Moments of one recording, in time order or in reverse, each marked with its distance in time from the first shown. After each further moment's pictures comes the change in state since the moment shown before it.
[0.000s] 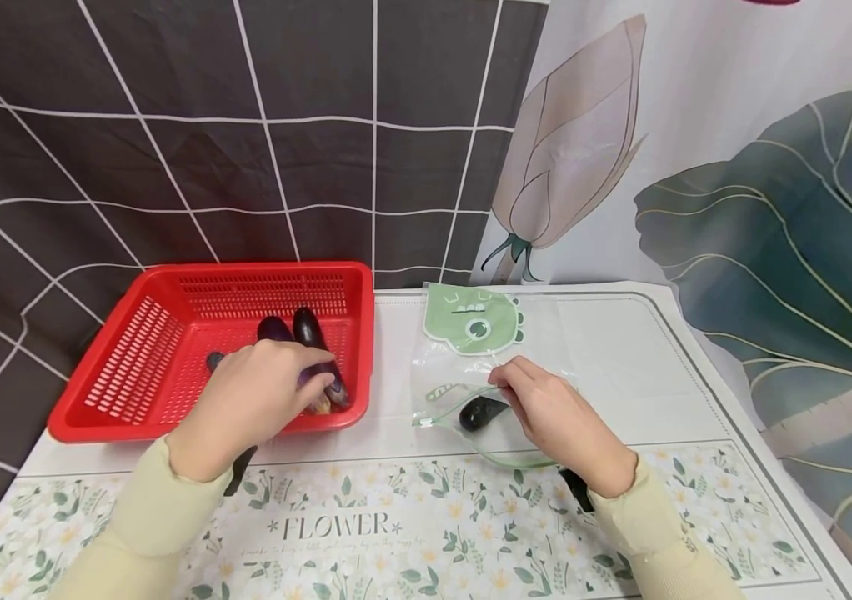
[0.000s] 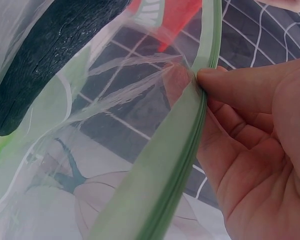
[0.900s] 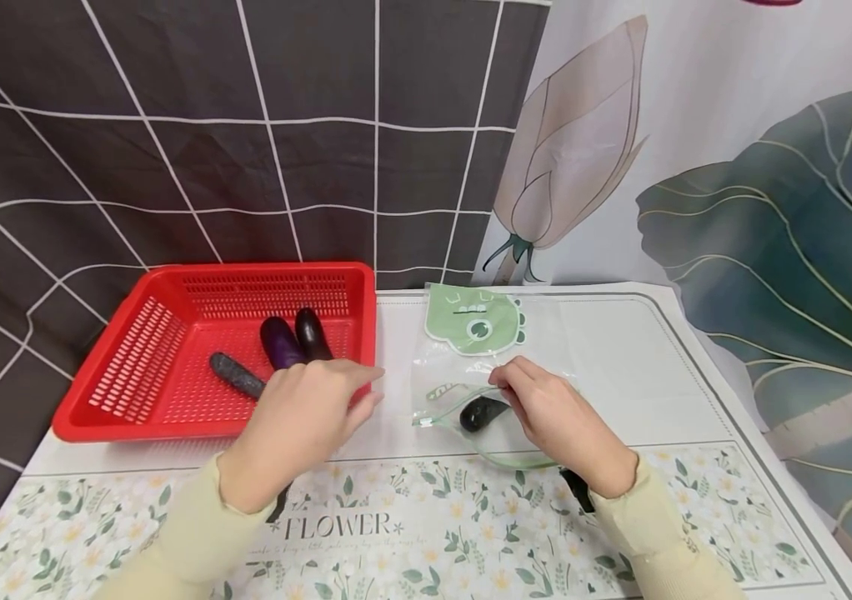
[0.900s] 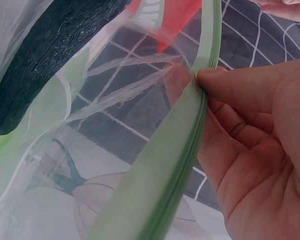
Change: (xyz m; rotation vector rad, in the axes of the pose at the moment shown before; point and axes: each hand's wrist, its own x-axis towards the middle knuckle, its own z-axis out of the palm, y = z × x) left_hand -0.004 0.045 0.016 0.022 0.120 0.112; right_hand 0.000 0.000 0.001 0.010 0.005 -0.008
